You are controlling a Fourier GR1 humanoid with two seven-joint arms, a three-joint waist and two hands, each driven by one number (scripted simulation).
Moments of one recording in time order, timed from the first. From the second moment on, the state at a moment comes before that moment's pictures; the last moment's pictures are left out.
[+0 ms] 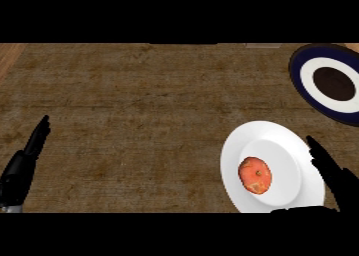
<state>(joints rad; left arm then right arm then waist) 0.08 0.42 -0.03 -1.47 -0.04 0.14 -0.13 0.16 -0.64 0.33 -2.03 -0.04 -0.34 0.76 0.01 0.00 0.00</state>
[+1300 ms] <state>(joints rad) 0.10 0.33 0.09 -1.51 -0.15 0.03 -0.12 0.06 -0.34 0.28 -1.70 0.11 -0.02 0.64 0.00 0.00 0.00</state>
